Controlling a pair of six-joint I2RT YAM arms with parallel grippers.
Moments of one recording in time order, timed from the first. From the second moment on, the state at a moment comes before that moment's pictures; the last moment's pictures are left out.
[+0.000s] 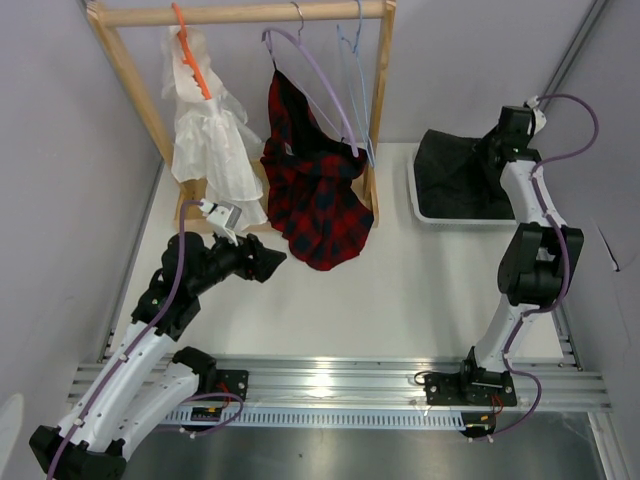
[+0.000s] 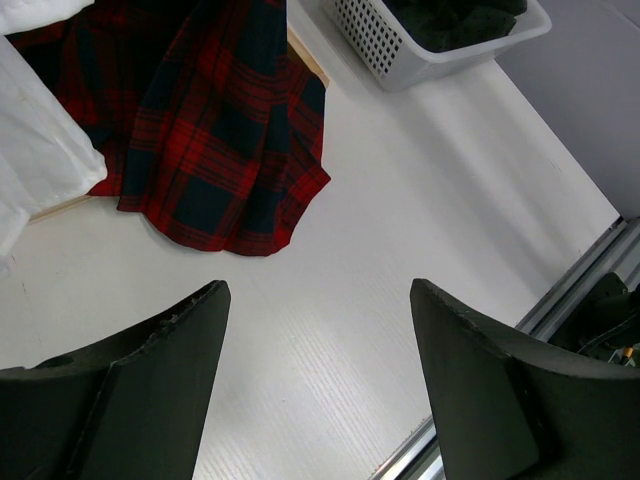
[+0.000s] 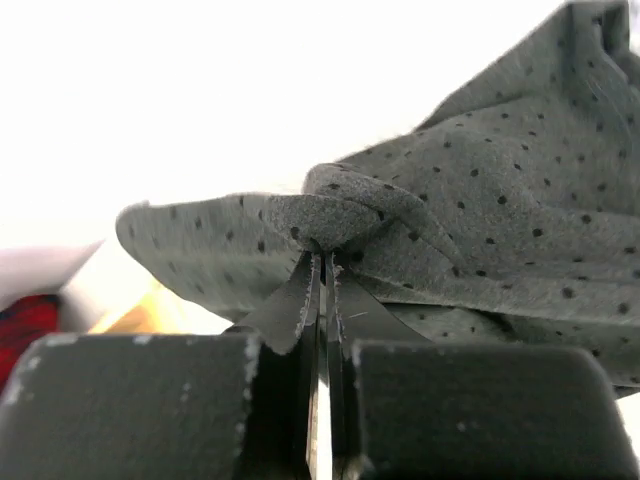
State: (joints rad) left arm -0.40 0.67 0.68 -0.27 0.32 -0.30; right arm -0.11 1.92 1.72 -0.32 0.12 0.61
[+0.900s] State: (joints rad) left arm -0.40 0.66 0.68 -0.27 0.34 -0.30; right arm 0.01 1.57 1.90 -0.30 0.15 0.38
